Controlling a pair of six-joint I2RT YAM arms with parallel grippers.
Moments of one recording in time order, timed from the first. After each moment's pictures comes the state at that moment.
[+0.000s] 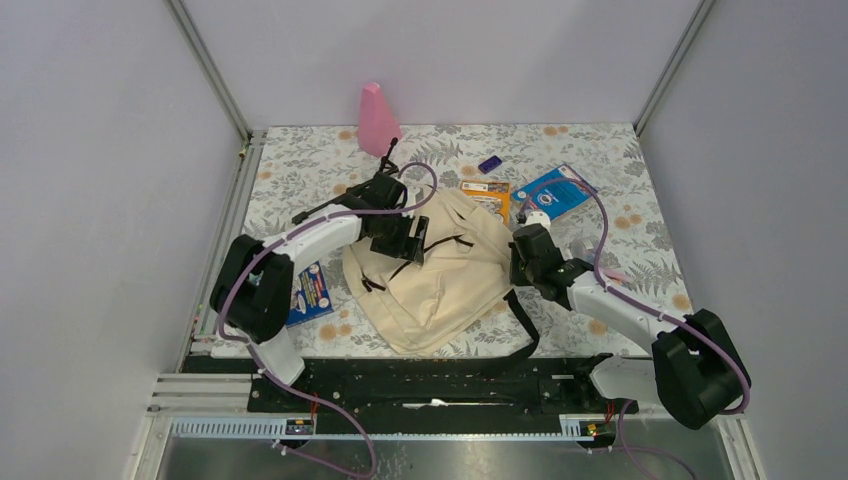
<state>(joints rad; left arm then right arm) -0.53 1.69 1.19 -0.57 0.26 -0.22 0.54 1.24 0.62 -0.25 0.24 0.42</state>
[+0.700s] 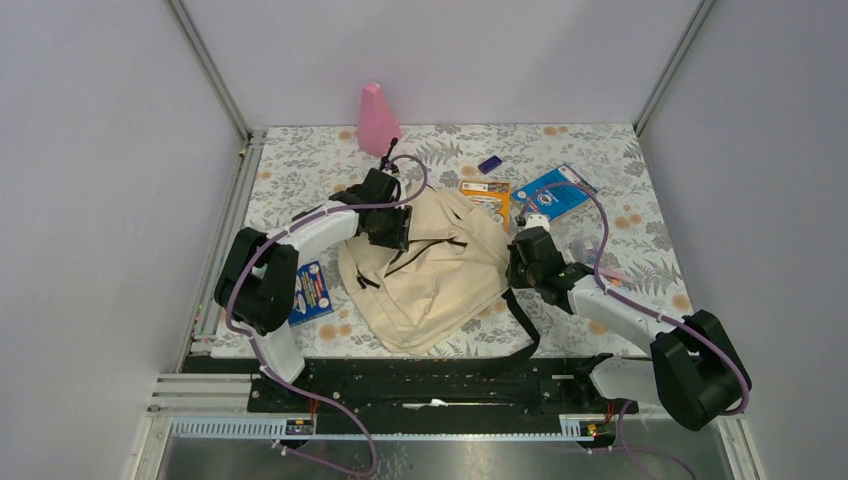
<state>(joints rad) -0.48 1.76 1.20 -0.49 0.15 -0.25 0.53 1.23 0.57 -0.17 0.16 0.44</state>
